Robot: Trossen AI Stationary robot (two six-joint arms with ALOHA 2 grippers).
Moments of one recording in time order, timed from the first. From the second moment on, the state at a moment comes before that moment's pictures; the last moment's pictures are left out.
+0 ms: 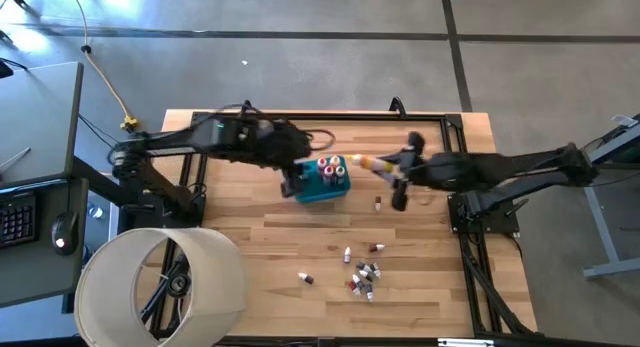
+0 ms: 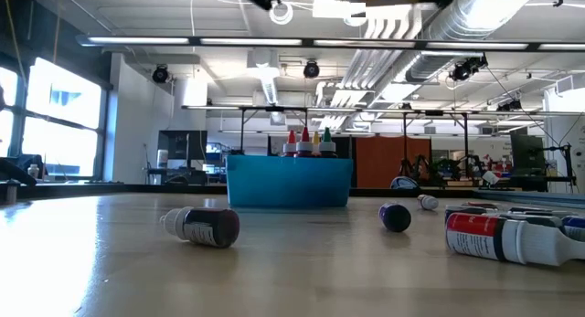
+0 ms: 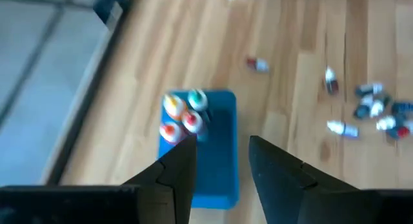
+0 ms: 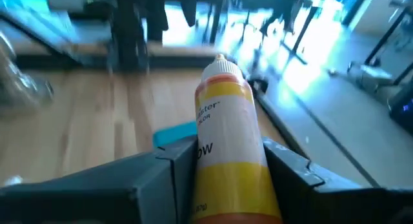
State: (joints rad) left arm 0.04 1.52 1.74 -1.02 -0.22 -0.07; right arm 0.13 0.98 0.93 -0.33 0.47 0.02
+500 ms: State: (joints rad) left arm 0.03 1.25 1.10 0.14 -0.08 0.11; right arm 0.11 0.77 0.29 0.87 0.28 -0.23
